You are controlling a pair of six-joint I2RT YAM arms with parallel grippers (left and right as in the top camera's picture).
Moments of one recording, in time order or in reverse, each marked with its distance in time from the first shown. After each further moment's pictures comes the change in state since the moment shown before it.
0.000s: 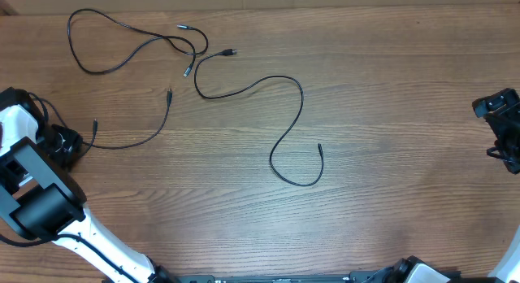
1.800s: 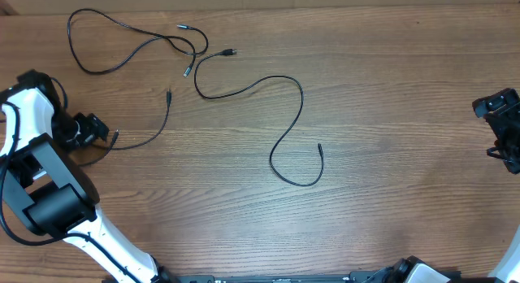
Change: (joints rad) left arm -0.118 -0.051 0.031 -0.167 0.027 0.322; right arm 0.000 0.000 0.000 0.000 0.000 0.001
